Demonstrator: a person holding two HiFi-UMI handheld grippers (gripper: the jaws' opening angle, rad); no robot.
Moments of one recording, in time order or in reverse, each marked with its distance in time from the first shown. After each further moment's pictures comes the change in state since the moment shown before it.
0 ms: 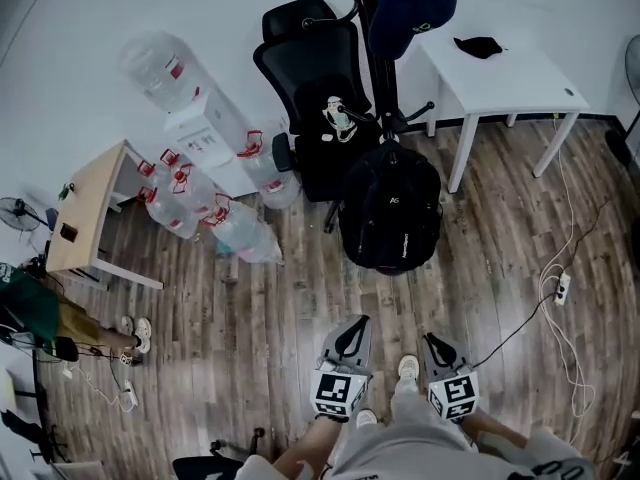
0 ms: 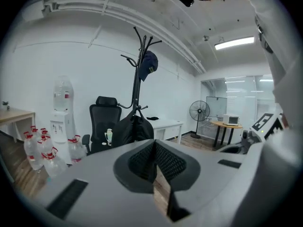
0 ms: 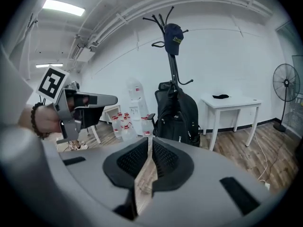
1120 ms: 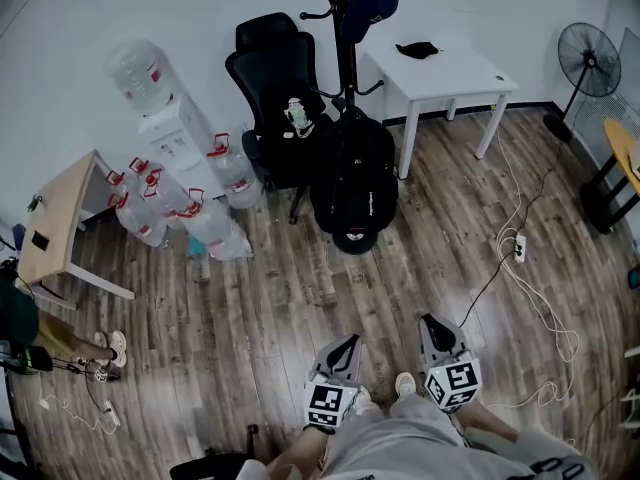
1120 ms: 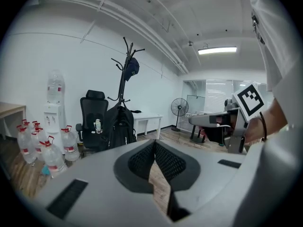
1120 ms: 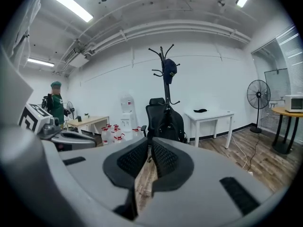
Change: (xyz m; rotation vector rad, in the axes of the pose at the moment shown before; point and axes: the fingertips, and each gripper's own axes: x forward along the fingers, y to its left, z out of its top) left arm -0.245 -0.085 -0.068 0.004 0.059 -0.203; right arm -0.184 0.142 -0.006 0.018 -0.174 -0.232
